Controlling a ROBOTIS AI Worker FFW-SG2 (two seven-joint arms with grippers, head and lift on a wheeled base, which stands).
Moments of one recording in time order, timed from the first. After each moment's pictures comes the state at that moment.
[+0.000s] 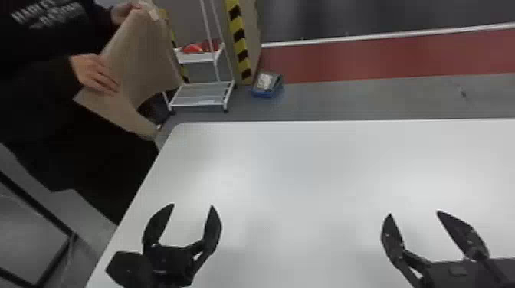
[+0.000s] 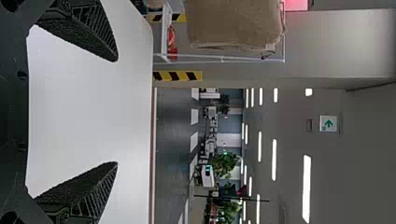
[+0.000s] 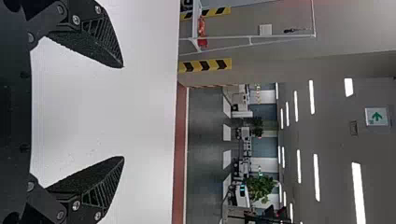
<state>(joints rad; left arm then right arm) 0.58 0.00 0.19 -1.85 0.12 -0.27 -0.16 0.56 0.00 0.15 -2.01 0.06 0.03 0.04</state>
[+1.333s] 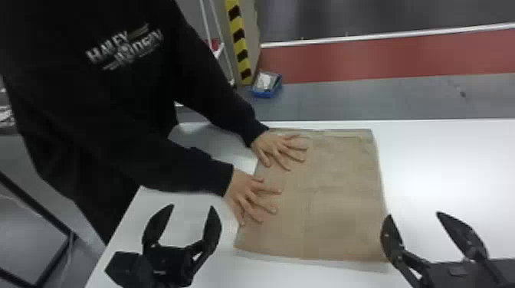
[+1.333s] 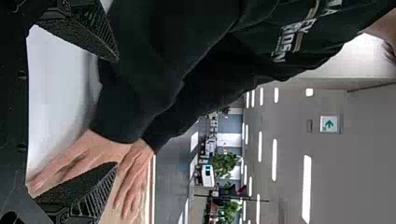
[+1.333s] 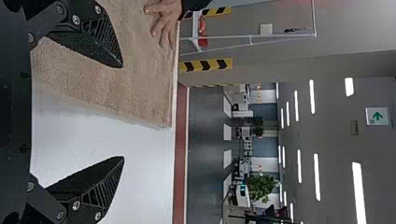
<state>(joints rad) 0.58 0.00 0.19 -1.86 0.12 -0.27 -0.16 0.56 0.00 0.15 -2.01 0.06 0.03 0.04</state>
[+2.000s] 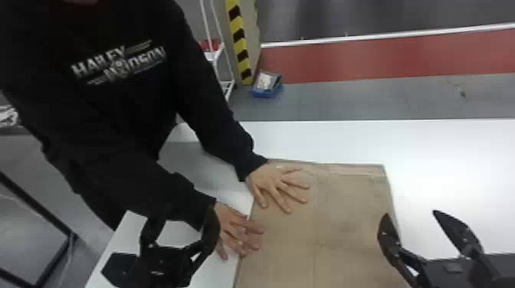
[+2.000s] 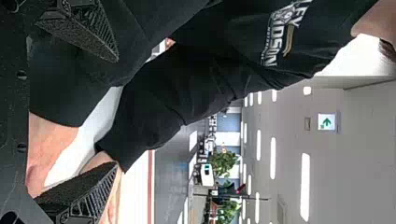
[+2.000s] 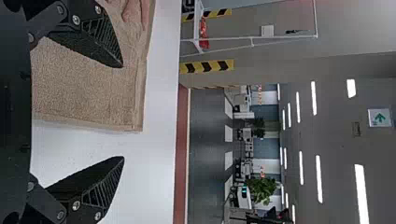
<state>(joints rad) 0.60 0.00 0.19 -1.89 0.11 -0.26 -0.16 0.55 0.00 0.16 -2.00 0.06 0.05 0.04</state>
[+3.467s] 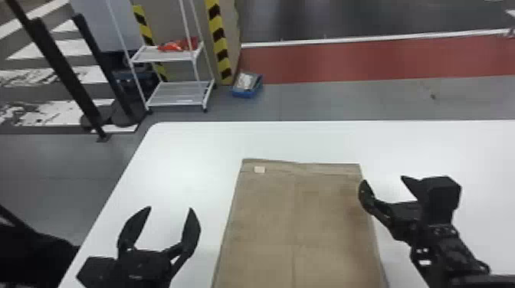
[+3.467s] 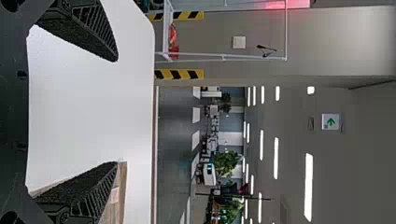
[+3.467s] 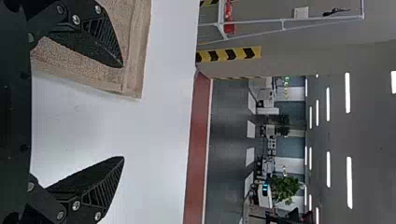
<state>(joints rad) 0.58 0.00 0.19 -1.86 0.11 -0.26 -0.16 0.14 0.00 0.07 -1.65 0.05 0.21 0.11</state>
